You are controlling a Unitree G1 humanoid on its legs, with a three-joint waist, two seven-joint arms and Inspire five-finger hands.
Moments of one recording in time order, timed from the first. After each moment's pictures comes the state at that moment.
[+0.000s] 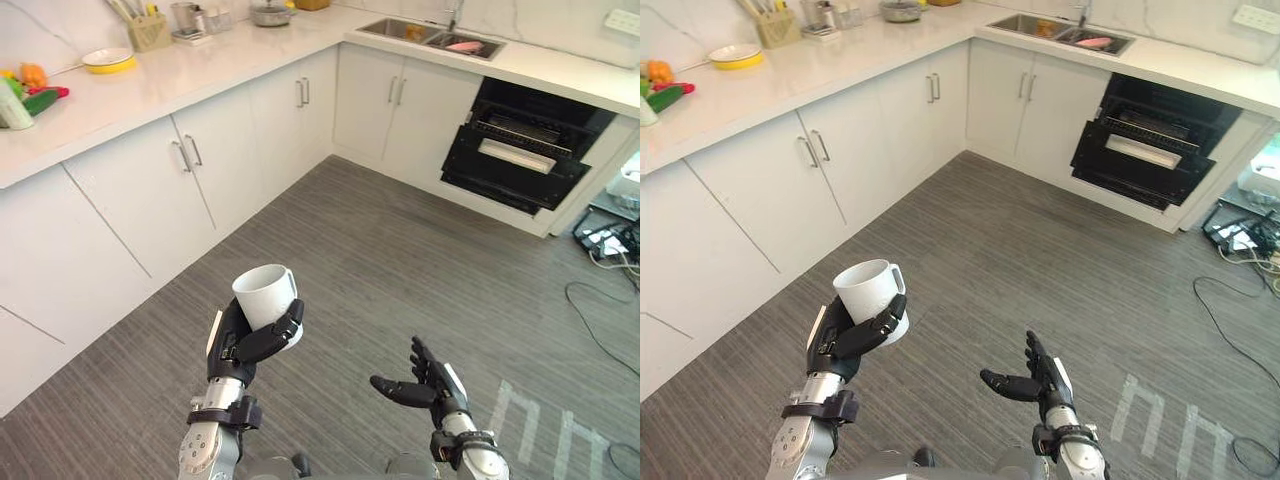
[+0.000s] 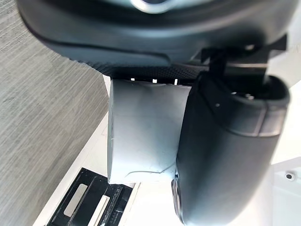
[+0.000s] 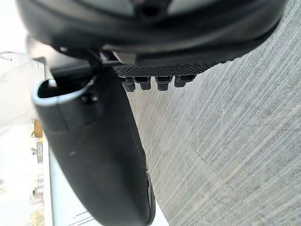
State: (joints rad) left arm 0.37 0.14 -0.17 -0.04 -0.45 -0.35 -0.07; right arm 0.29 -0.11 -0.03 0.43 0.12 -0.19 0.15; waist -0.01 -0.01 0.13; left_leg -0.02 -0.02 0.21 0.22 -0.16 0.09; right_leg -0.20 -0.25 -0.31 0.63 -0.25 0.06
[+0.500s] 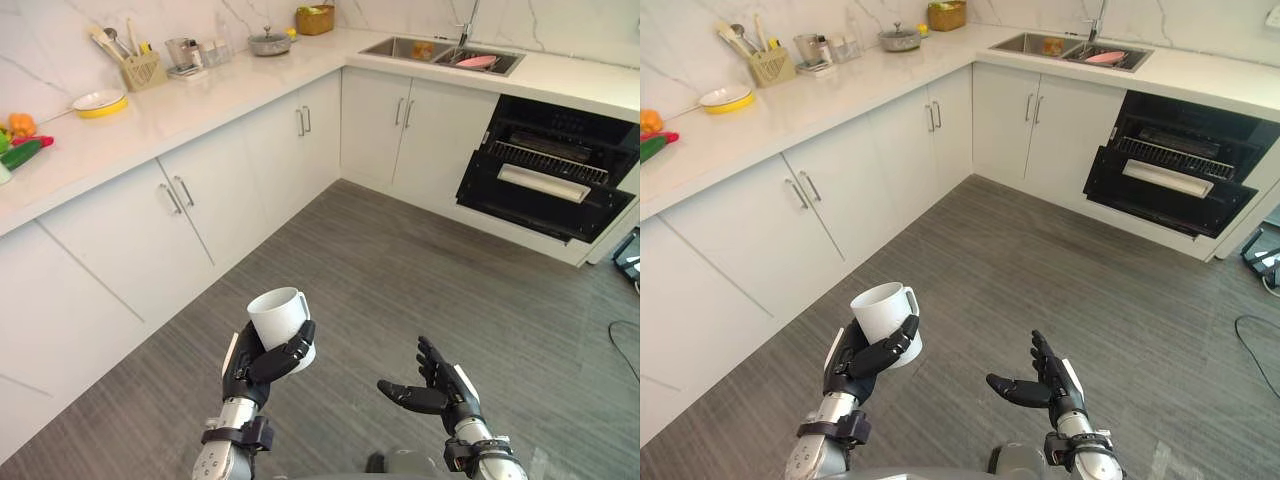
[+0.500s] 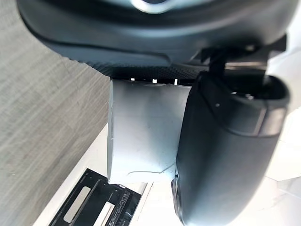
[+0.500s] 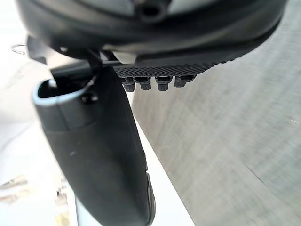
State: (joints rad) left arm 0.43 0.09 -0.21 0.06 -0.47 -0.35 -0.09; right arm 0.36 -0.17 -0.03 0.33 0.16 -0.20 0.19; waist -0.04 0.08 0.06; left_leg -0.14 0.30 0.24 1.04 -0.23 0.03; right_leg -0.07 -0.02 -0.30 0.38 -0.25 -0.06
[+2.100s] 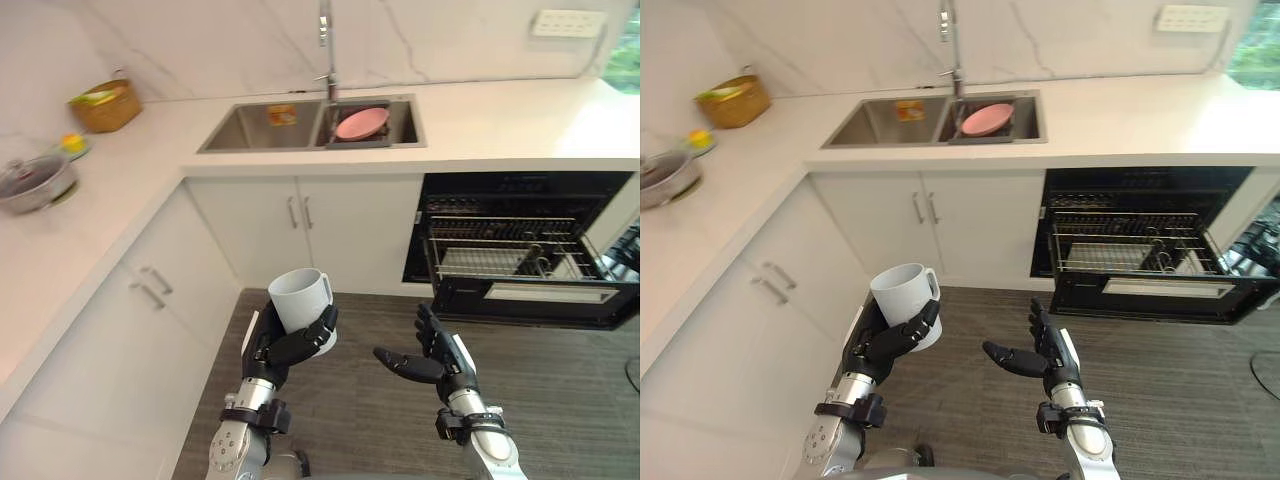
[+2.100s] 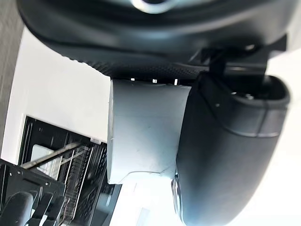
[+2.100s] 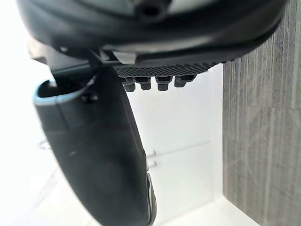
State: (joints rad) left arm 0.36 0.10 -0.28 -0.01 -0.45 -0.36 -0.11; right arm 0.28 -0.18 0.05 0.28 0.21 -0.24 0.11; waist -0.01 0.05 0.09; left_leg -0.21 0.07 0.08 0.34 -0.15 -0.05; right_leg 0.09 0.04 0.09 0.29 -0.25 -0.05
